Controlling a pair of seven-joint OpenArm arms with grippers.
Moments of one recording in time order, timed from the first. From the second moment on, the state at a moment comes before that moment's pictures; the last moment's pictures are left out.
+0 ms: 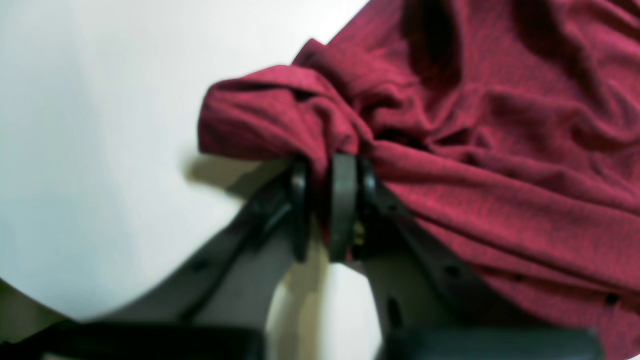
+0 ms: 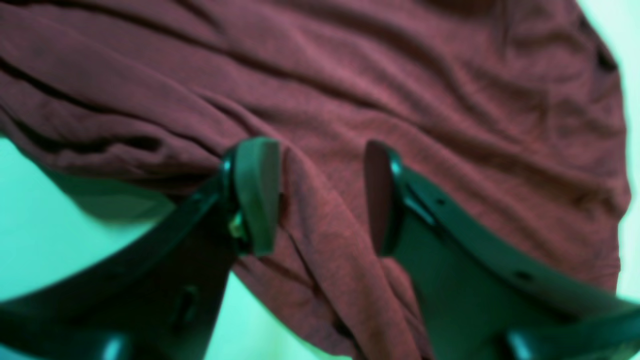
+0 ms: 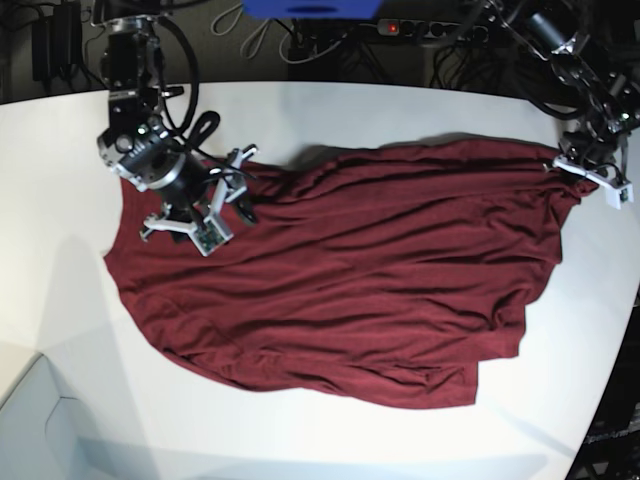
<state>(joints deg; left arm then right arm) 0.5 -6.0 -53.0 80.2 -8.6 -32.6 48.3 -9.9 5.4 1.3 104.4 -1.6 34.7 -35.5</state>
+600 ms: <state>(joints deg) 1.1 -5.5 -53.0 86.0 -8.3 -32.6 49.9 -12.5 4.3 -9.5 100.8 -1.5 34.5 -35.4</state>
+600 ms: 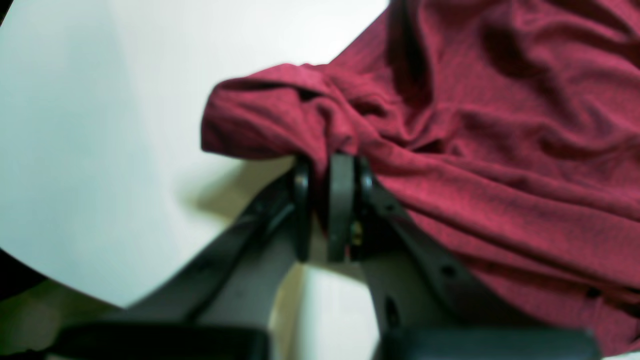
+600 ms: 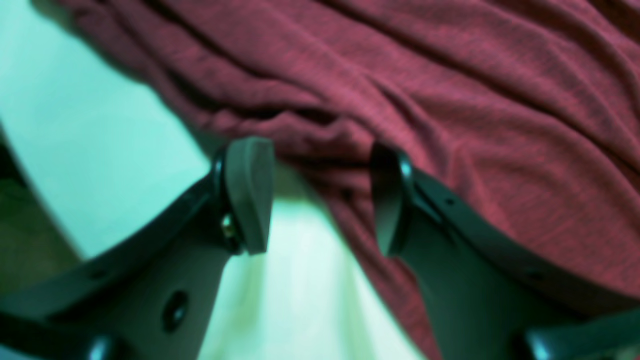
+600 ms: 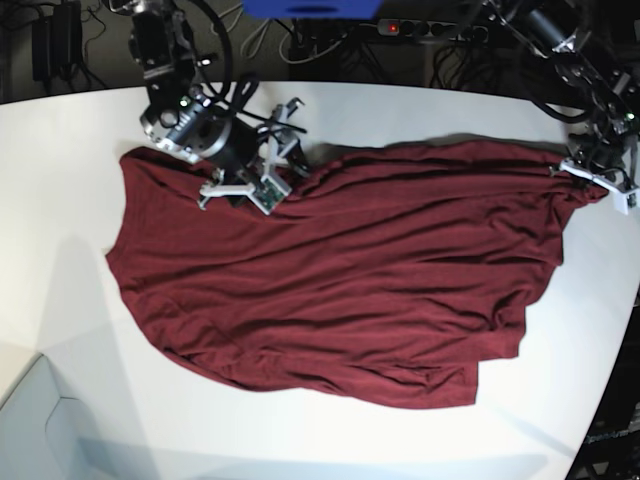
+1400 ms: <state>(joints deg) 1.4 -5.6 -53.0 86.0 -8.3 -32.6 49.9 -9.9 2.9 -9.8 97.0 -1.5 34.5 -35.3</state>
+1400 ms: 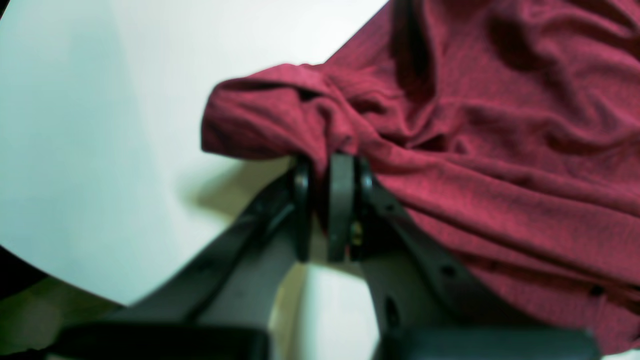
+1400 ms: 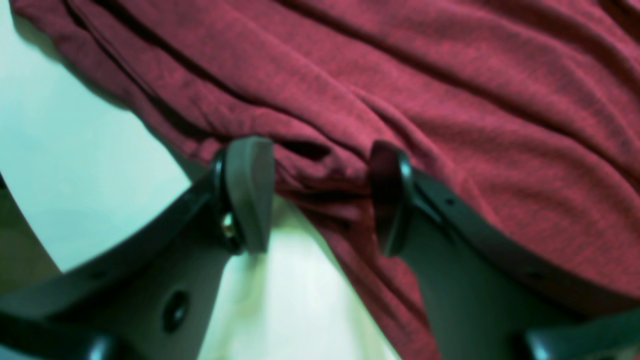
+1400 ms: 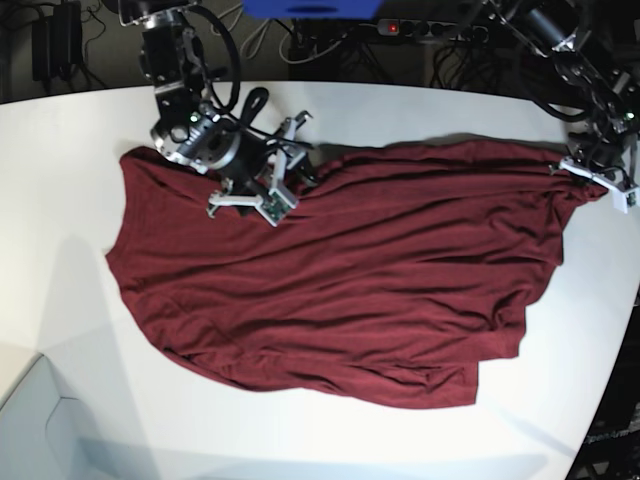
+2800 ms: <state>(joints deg) 1.6 -5.6 -53.2 86.0 -8.3 -32.6 49.7 -21.0 7.5 -12.4 109.9 -1.5 34.5 -35.4</state>
